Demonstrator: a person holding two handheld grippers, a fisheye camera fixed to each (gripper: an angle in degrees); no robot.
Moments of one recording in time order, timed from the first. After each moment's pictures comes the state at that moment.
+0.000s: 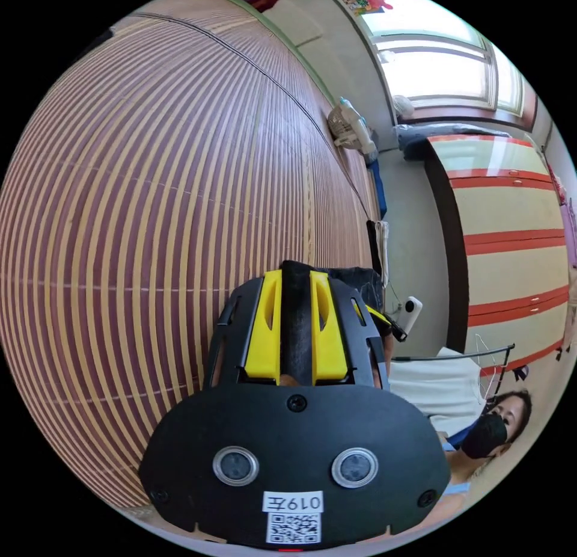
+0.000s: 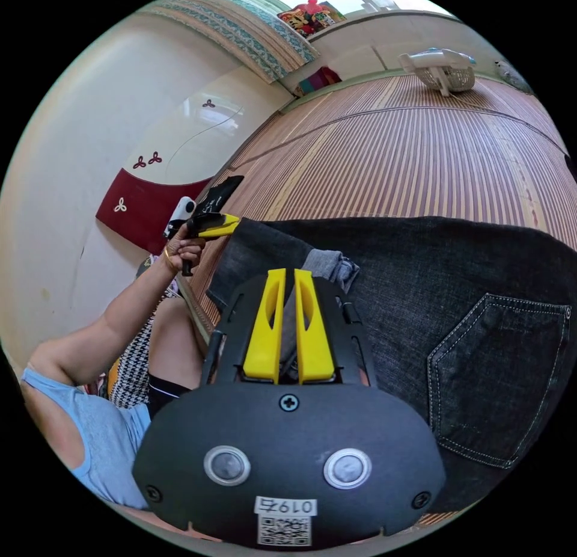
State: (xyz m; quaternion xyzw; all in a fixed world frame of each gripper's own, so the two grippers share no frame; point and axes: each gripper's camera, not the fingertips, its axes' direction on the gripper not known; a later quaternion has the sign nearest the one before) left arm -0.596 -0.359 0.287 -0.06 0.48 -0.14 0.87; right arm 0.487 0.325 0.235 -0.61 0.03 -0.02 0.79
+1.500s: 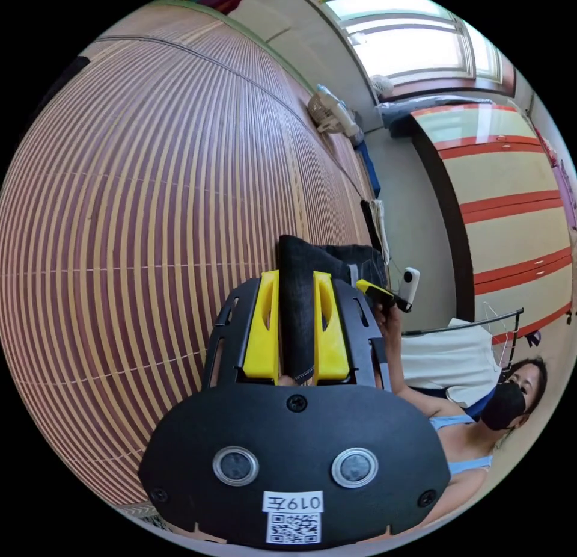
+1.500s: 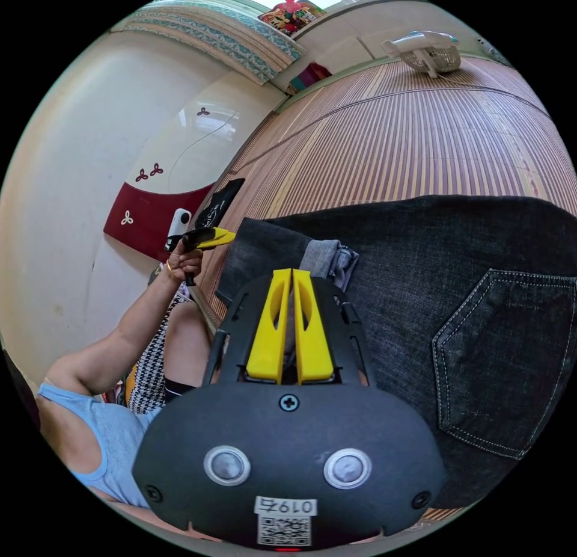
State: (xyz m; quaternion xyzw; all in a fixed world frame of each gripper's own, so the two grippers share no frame) left arm -0.641 -0.350 0.273 -0.06 0.47 -0.08 0.88; right arm 0.498 0.338 0.234 -0.62 0.03 0.02 0.78
